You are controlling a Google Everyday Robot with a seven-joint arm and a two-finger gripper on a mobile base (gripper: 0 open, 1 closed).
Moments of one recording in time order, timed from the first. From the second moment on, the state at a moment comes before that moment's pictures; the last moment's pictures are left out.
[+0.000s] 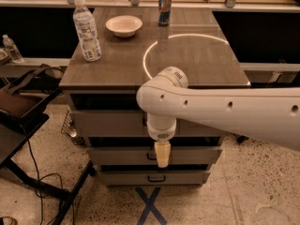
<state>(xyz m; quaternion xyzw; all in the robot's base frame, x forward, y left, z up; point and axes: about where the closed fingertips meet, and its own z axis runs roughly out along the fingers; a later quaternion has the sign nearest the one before) 0.515 -0.040 0.649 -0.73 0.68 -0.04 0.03</state>
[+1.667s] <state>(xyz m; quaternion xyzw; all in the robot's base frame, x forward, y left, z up) 0.474 -0.063 0.649 -0.72 0.70 -0.04 0.03</state>
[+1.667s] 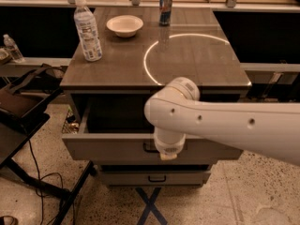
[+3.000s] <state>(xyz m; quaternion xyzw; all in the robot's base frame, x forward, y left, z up) 0.463 -0.063 0.659 -0.71 0.70 -0.05 0.03</state>
